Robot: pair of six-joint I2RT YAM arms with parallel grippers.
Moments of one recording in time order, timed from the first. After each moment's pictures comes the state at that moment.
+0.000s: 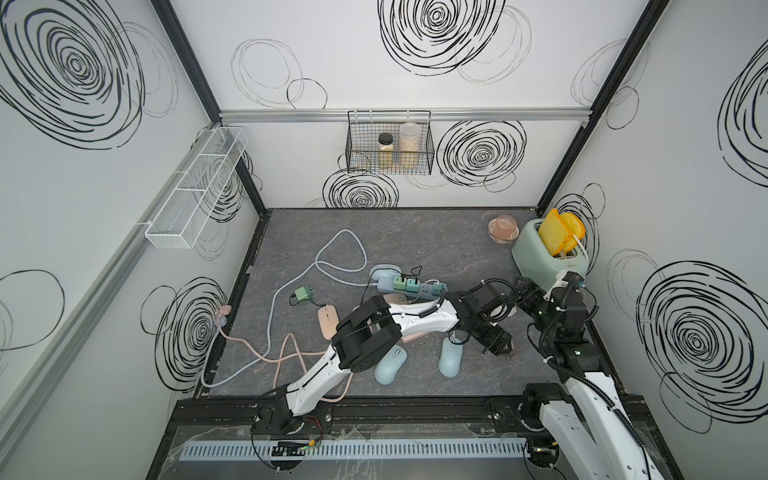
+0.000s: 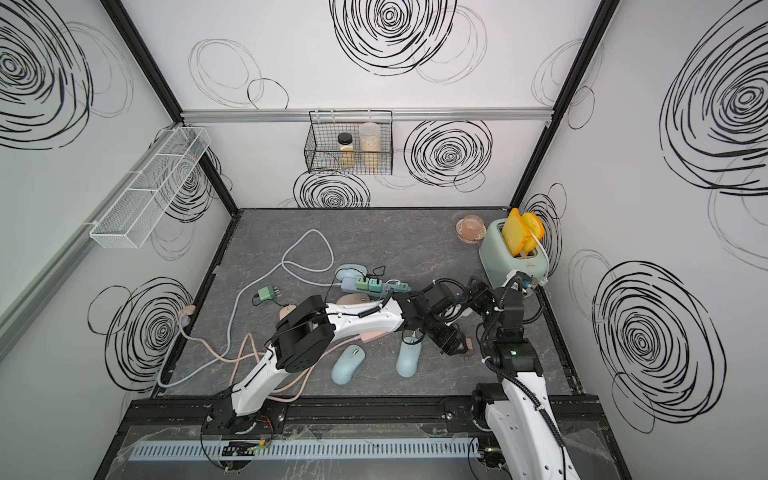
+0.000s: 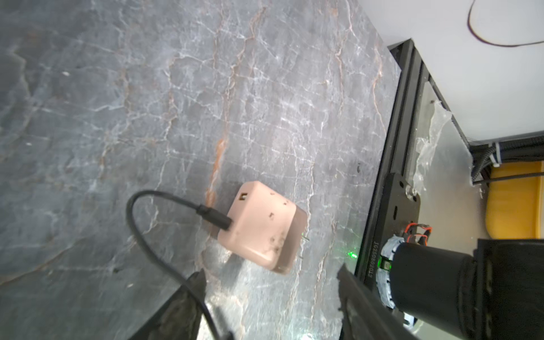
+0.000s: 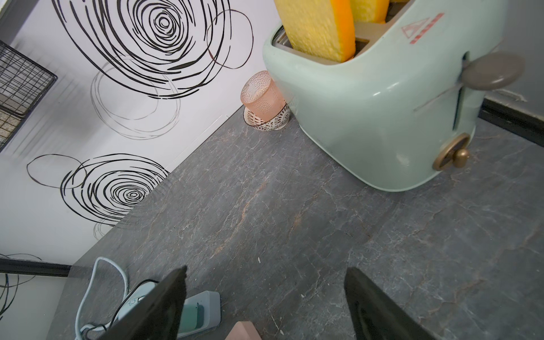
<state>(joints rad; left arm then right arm) -1.11 2.32 1.80 -0.38 0.45 -0.37 0.06 0.59 0.48 -0.32 0.10 0.71</state>
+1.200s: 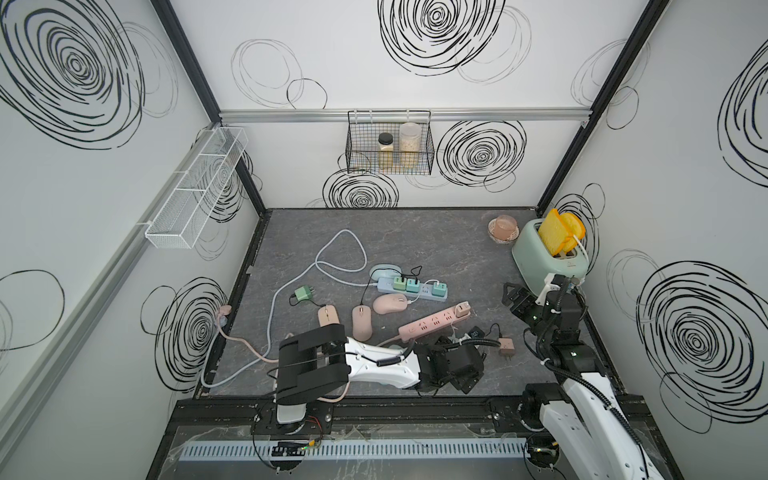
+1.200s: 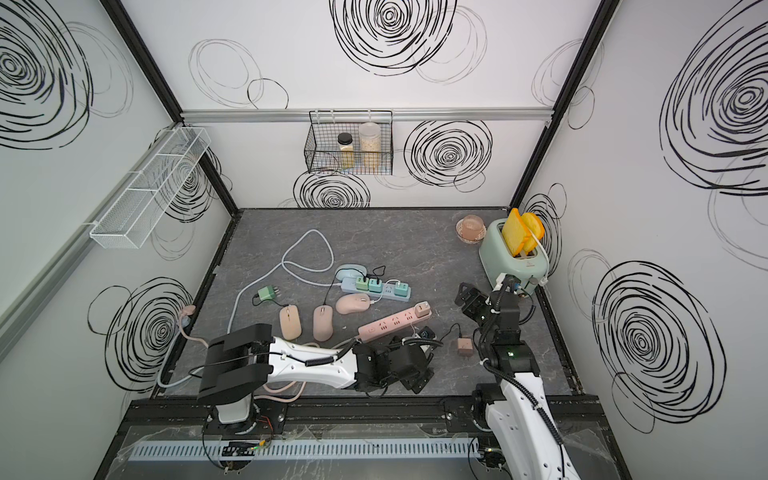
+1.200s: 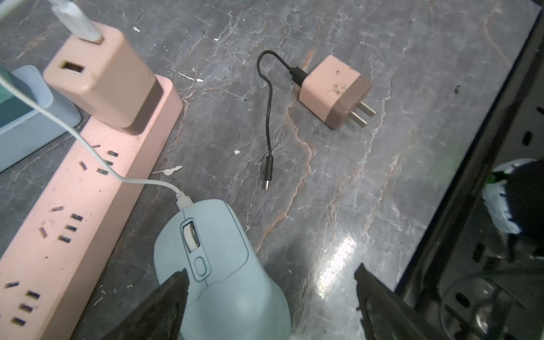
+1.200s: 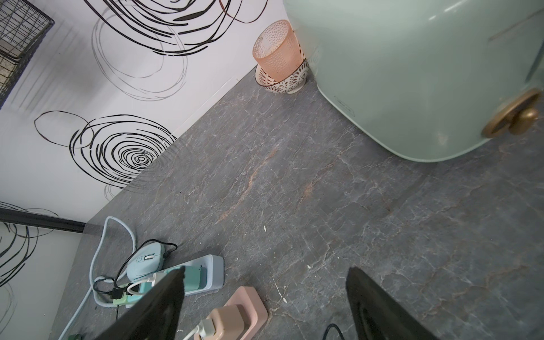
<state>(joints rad) -1.36 1.87 1.11 -0.12 -0.32 -0.45 0.06 0.58 0.43 -0.32 0.00 0.68</state>
